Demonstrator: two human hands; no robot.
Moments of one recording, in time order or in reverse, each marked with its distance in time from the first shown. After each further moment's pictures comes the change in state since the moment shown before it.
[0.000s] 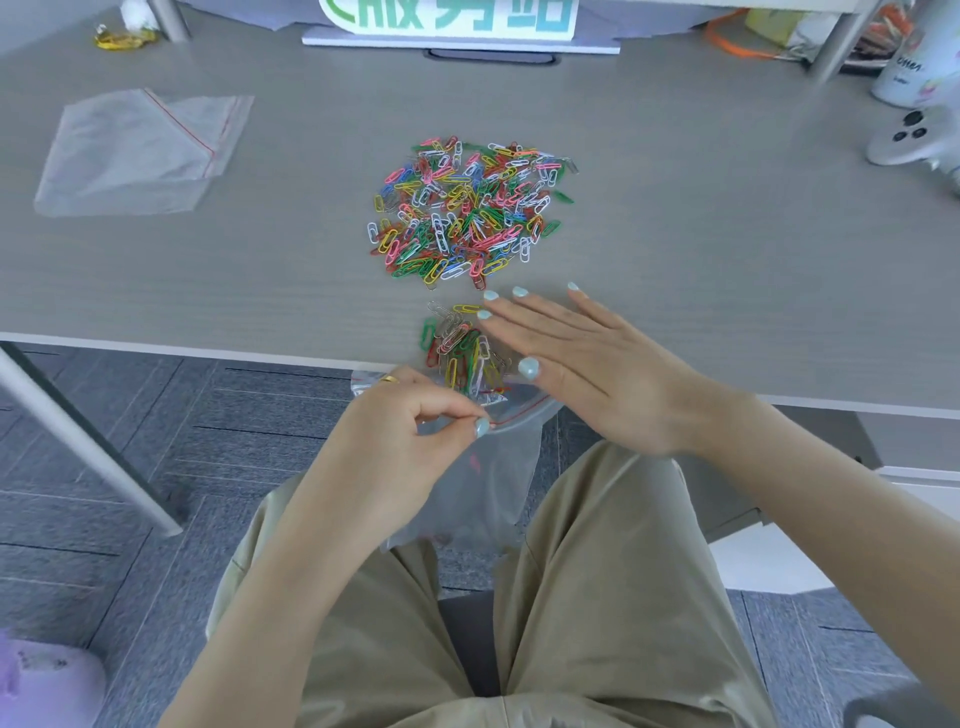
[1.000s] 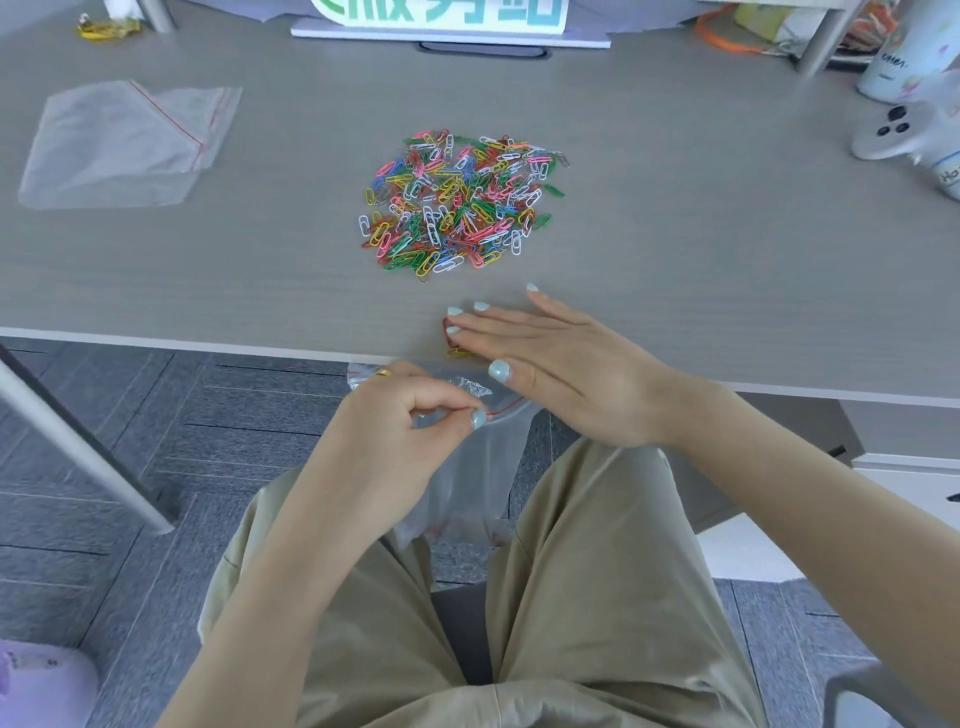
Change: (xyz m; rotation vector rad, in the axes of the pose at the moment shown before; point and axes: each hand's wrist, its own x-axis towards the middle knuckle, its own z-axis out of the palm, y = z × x) left_hand -0.003 0.002 0.002 -0.010 0.006 -0.025; right_hand 0.006 -0.008 0.005 0.112 0.005 -0.055
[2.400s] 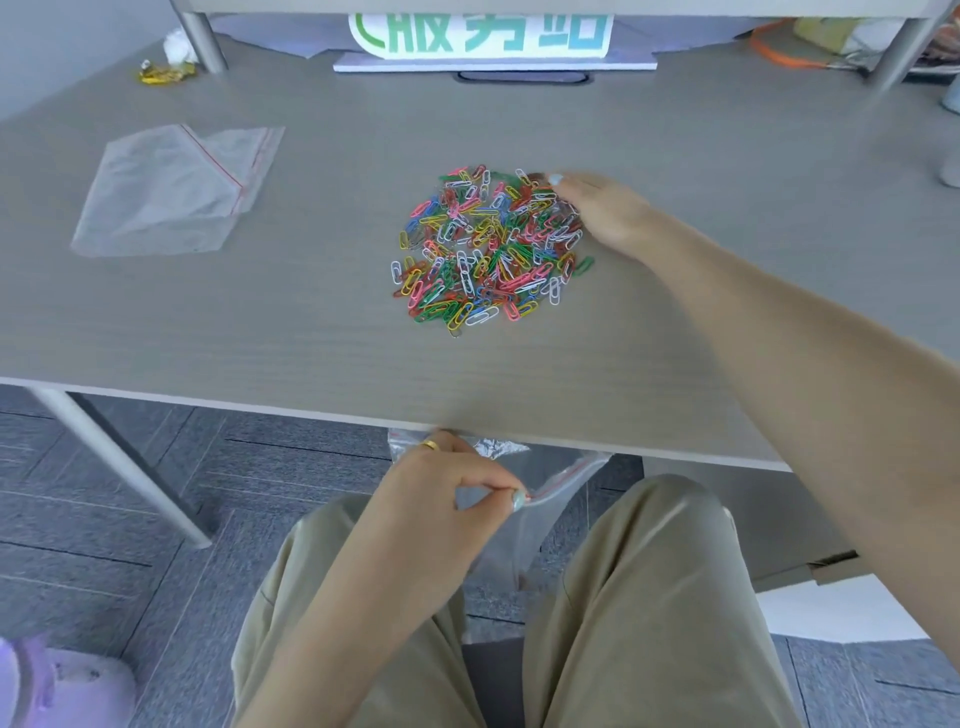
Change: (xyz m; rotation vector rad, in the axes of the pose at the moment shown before) left_hand 0.013 -0.004 0.005 0.087 -0.069 -0.011; right_hand 0.142 0.136 -0.064 0.304 0.265 0.561
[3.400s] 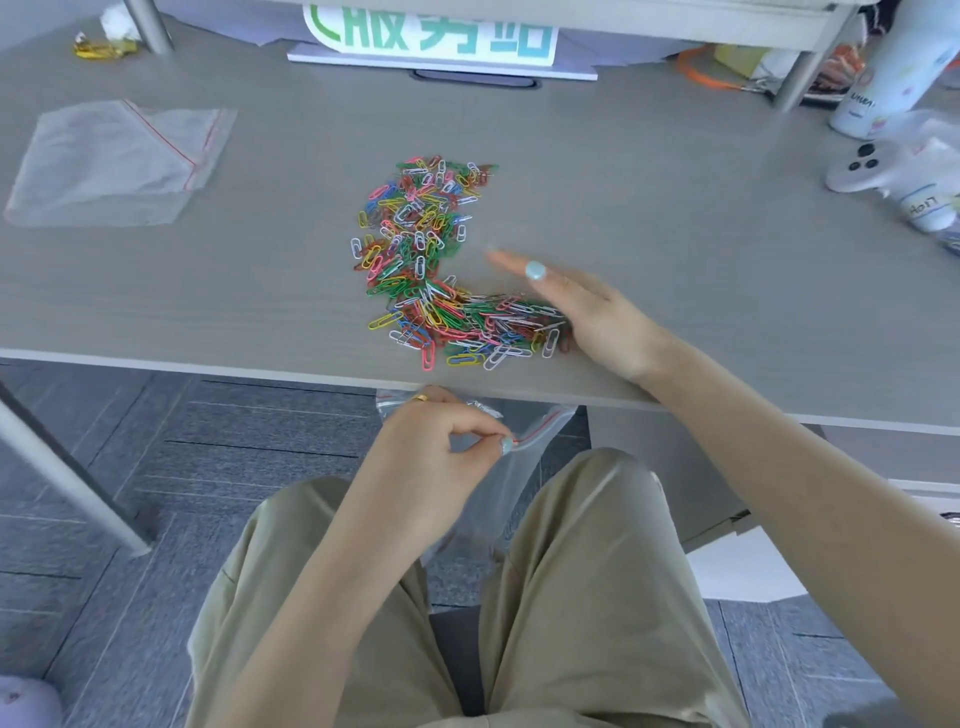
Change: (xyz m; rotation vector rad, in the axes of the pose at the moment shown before) left_hand 0.001 0.004 0.020 -0.082 0.059 0.074; right_hand -0.157 -0.009 0.020 0.366 -0.194 -0.202
